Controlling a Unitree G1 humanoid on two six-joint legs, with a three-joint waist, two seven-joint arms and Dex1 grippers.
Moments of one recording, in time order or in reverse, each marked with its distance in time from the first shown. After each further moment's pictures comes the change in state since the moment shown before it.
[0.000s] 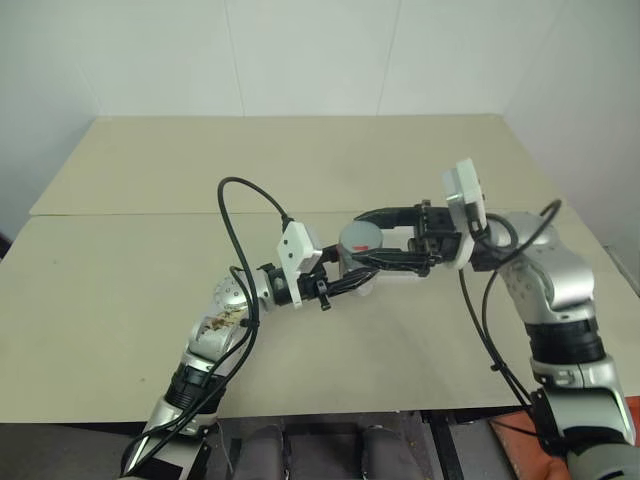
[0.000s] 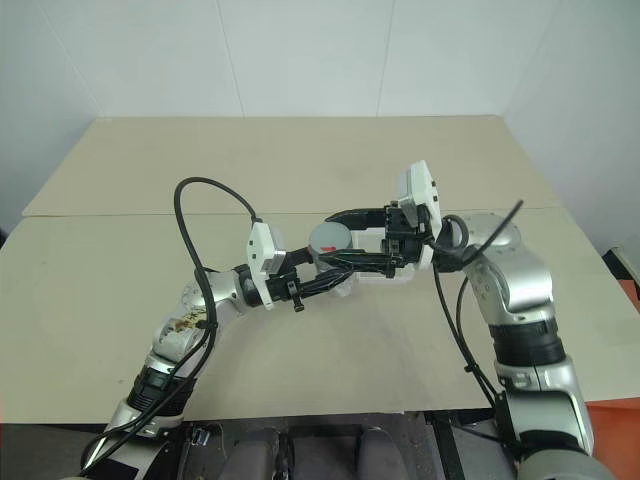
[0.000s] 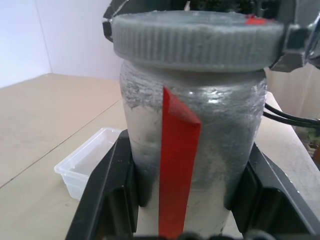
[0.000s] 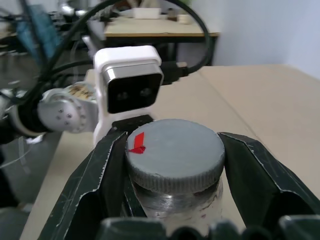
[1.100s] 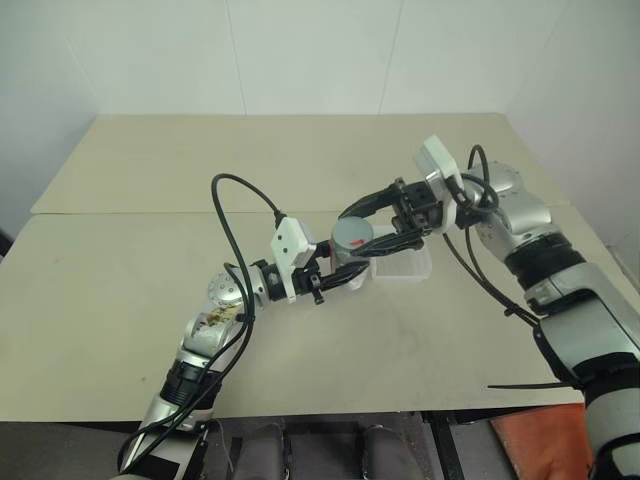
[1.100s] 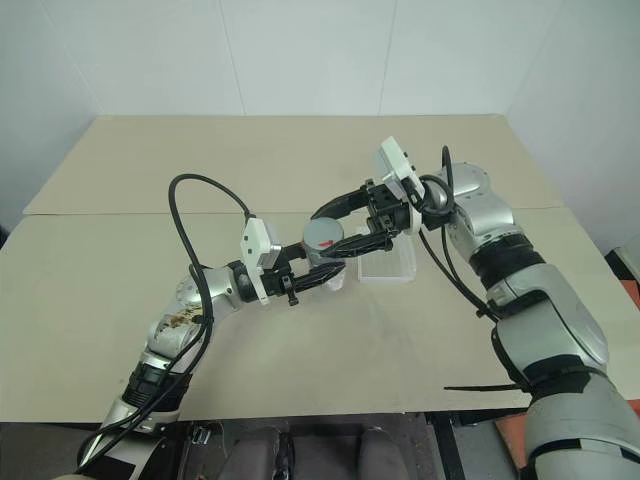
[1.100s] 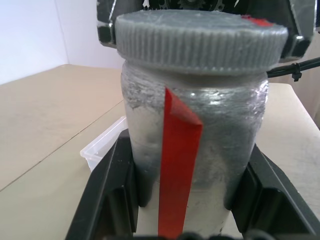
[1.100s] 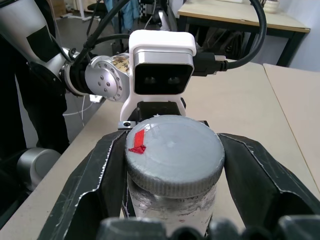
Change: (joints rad) left arm -0.015 0.001 0.011 0.022 0.016 0.004 0.010; right arm -0.424 -0.092 0.566 0.629 0.275 -0.488 0.243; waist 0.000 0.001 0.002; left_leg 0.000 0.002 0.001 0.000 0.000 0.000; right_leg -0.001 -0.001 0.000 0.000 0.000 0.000
